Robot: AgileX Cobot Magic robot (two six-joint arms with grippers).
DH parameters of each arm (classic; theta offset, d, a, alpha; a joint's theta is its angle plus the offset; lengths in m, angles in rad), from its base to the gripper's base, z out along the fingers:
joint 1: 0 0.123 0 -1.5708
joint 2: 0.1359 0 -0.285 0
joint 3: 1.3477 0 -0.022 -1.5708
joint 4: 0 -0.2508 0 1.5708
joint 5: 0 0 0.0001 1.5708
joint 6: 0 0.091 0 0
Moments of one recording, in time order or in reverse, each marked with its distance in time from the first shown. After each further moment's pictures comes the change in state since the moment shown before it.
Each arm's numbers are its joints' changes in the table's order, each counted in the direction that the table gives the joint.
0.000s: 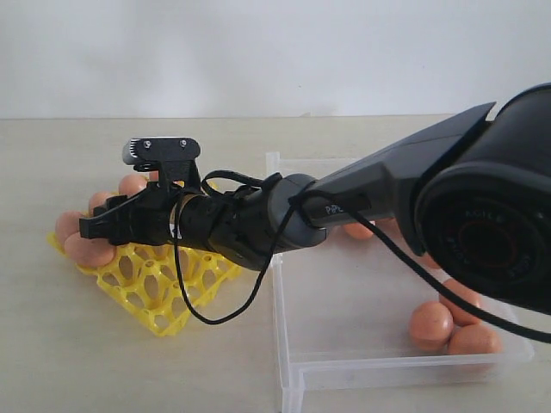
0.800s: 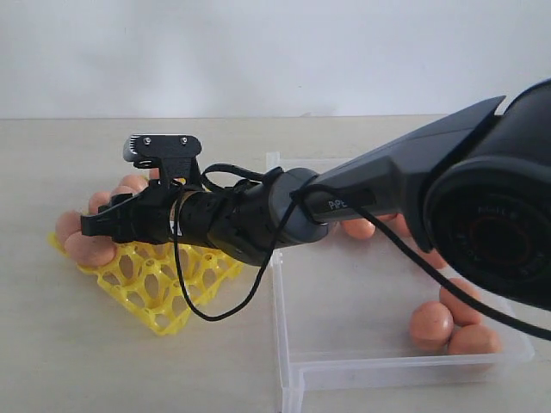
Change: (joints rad) left arm 0.000 0.000 0.000 0.000 0.000 0.000; right arm 0.000 -0.018 0.001 0.004 0.054 0.011
